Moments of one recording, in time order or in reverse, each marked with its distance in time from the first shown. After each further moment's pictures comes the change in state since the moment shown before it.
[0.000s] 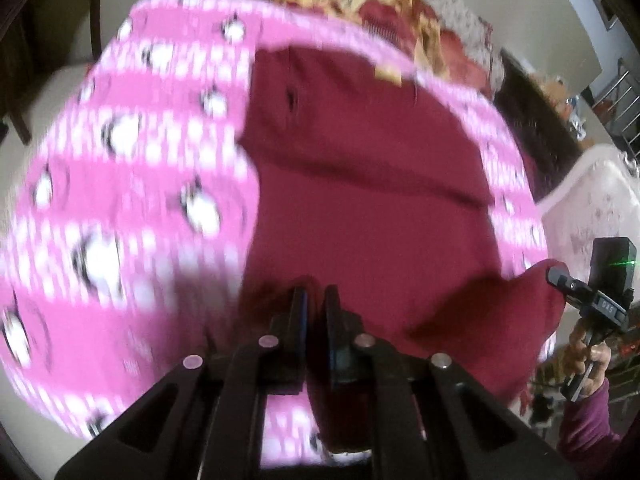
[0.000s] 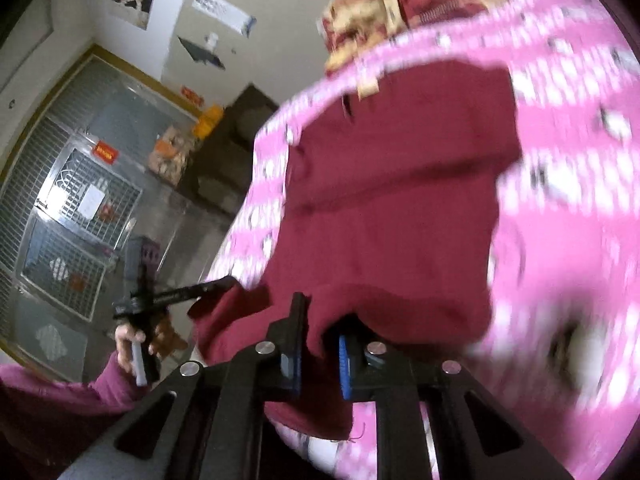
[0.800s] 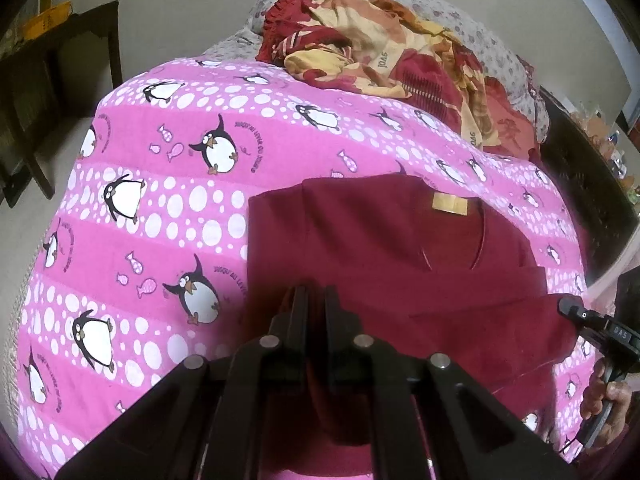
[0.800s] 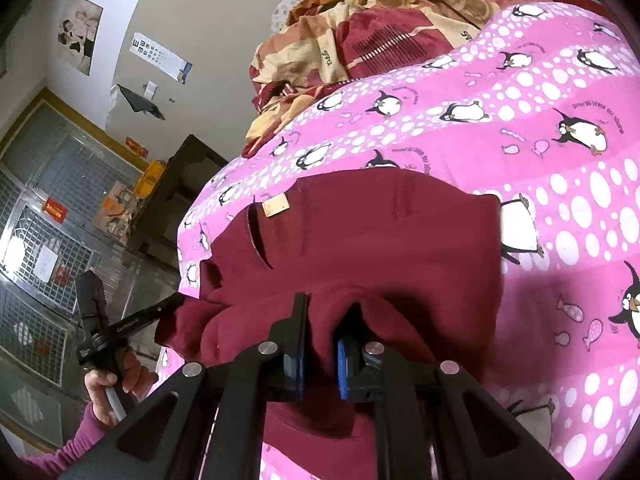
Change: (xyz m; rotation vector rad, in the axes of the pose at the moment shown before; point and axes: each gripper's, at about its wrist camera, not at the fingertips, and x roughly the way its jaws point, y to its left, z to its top) left arm 0.078 -0.004 0.161 -0.004 -0.152 0.156; right arm 0.063 -0.084 0.133 0.126 -0.071 -0.148
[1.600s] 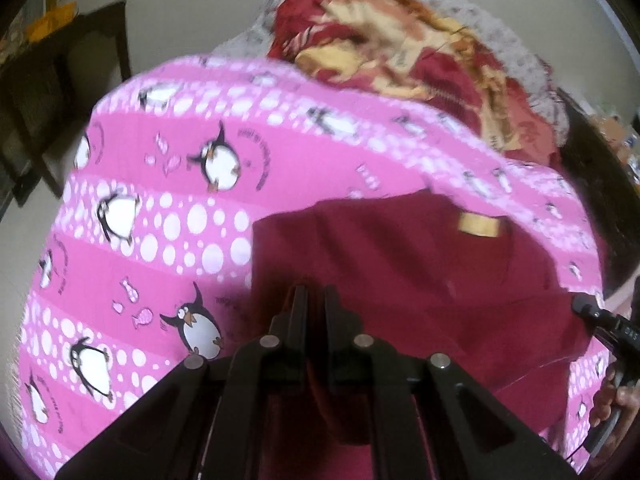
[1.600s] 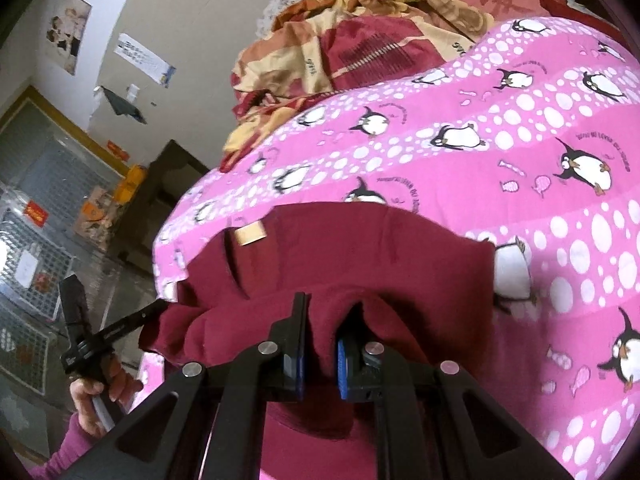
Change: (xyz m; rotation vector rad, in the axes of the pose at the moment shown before) left arm 0.039 0.006 0.024 -0.025 0.026 0.069; right arm 0.021 -0.005 0.031 -0.001 -0.023 -0.098
